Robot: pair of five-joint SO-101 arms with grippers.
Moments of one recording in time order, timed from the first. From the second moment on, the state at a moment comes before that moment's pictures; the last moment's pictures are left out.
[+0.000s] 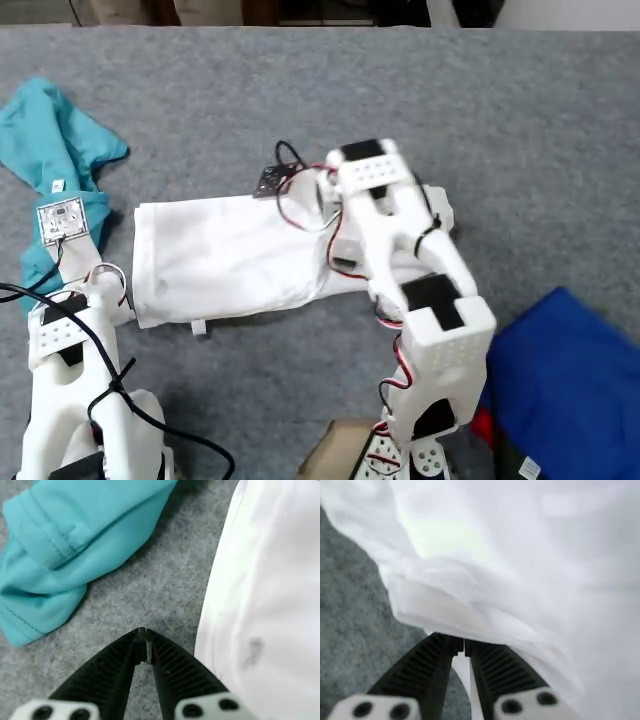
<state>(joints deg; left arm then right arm) -28.1 -37.3 72.4 33.4 -15.0 -19.8 22.3 3.7 78.7 48.8</state>
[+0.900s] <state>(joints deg) -28.1 -37.3 72.6 33.4 -14.9 -11.5 26.8 -14.5 85.0 42.1</state>
